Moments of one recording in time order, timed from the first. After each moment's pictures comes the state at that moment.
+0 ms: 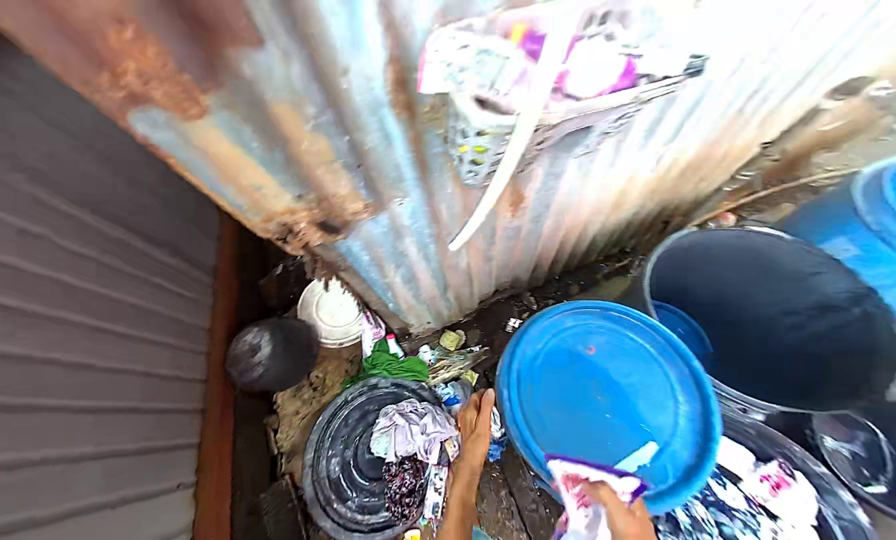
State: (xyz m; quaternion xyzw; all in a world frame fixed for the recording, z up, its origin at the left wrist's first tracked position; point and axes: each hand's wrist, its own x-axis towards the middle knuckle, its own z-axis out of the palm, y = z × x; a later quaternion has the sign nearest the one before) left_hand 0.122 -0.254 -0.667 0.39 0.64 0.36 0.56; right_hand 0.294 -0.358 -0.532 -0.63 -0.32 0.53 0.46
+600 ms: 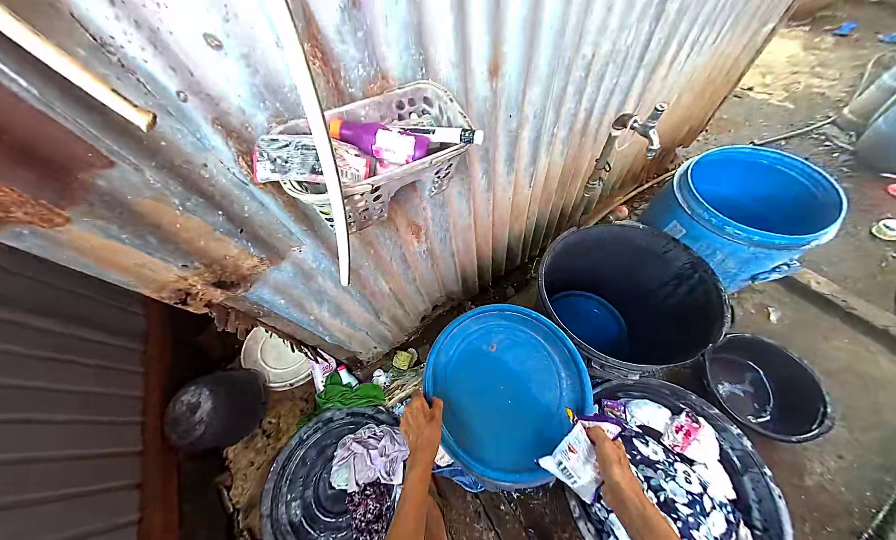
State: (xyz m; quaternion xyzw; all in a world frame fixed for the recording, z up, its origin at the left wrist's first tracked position) left_hand 0.191 -0.233 -0.585 0.51 0.79 0.05 0.34; right_hand 0.454 -0.345 -0.573 -0.79 -0.06 0.46 0.40
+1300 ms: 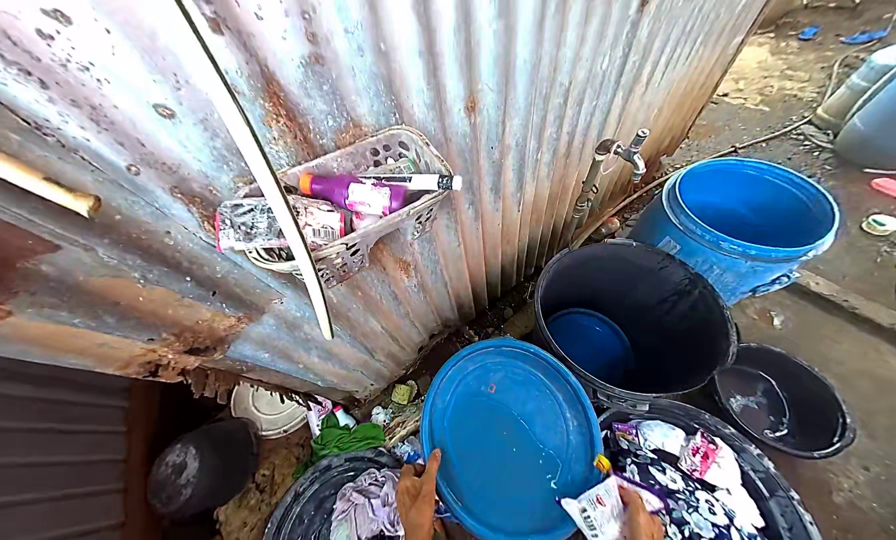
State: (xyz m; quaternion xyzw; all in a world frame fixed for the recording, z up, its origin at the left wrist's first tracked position) left_hand 0.177 -0.248 -0.618 0.33 0.80 0.24 0.45; right_hand 0.454 -0.358 -0.574 -0.81 0.00 0.40 0.43
